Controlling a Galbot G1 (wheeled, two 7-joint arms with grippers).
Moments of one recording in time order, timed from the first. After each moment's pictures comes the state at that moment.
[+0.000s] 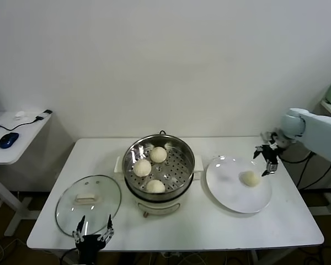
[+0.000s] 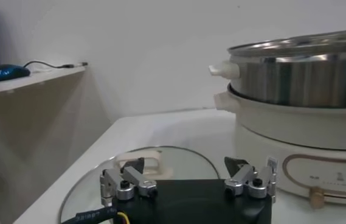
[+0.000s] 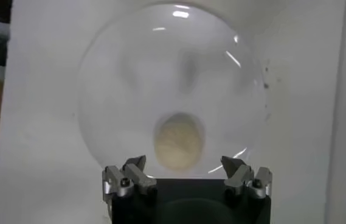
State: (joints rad) left arm 1.78 -1.49 -0.53 -1.99 0.01 -0.01 -0.18; right arm 0.46 0.76 -1.48 0.94 0.32 0.00 -1.04
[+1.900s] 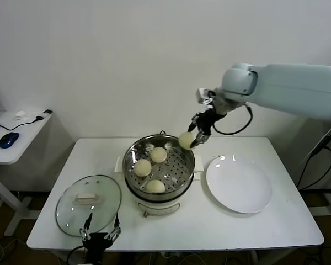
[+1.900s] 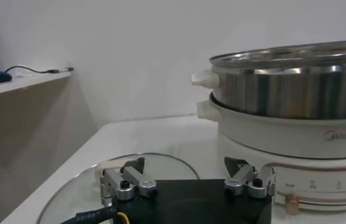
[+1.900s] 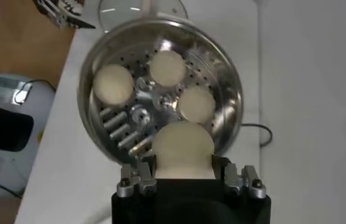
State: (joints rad) left arm 1.77 -1.48 -0.48 -2.00 0.02 -0.02 -0.18; right arm 0.98 1.07 -1.75 1.41 0.99 -0.31 -0.84
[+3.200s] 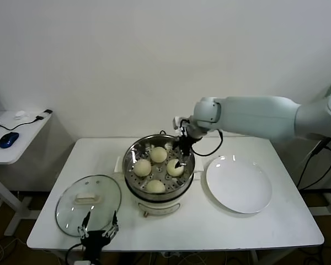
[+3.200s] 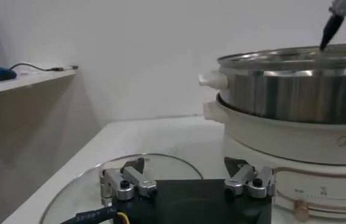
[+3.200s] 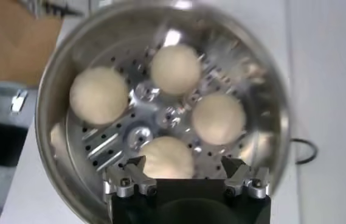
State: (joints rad) left arm 1.76 -1.48 -0.50 -2.00 -0.01 0.00 -0.17; right arm 0.74 1.14 -1.64 1.25 0.98 -0.32 -0.76
